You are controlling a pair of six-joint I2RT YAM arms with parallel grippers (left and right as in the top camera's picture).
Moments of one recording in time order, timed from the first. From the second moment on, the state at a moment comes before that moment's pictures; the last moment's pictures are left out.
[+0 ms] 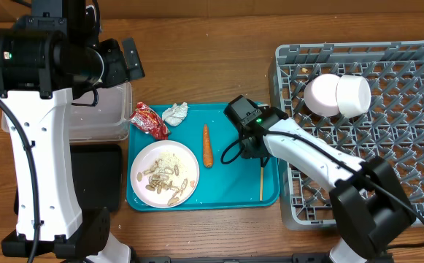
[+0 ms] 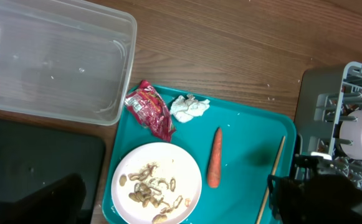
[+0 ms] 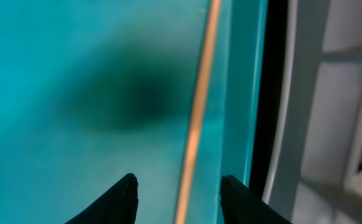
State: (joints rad) left arm -0.06 1.77 2.38 -1.69 0.07 -0.38; right arm 0.62 1.82 1.21 -0.87 0.24 0.57
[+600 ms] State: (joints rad) left arm -0.06 1.77 2.38 -1.69 0.07 -0.38; right arm 0.61 1.84 1.11 -0.73 0.22 0.53
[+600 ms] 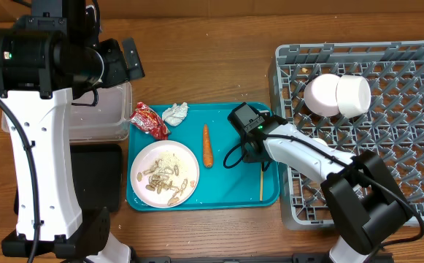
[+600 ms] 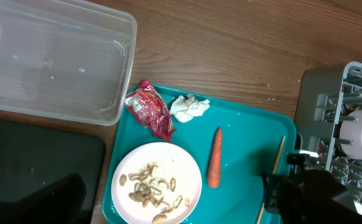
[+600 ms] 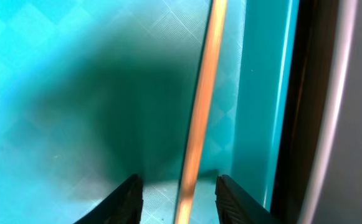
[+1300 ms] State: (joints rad) left arm -0.06 1.77 2.38 -1.69 0.07 -0.38; right arm 0.61 1.84 1.21 -0.95 0.10 0.37
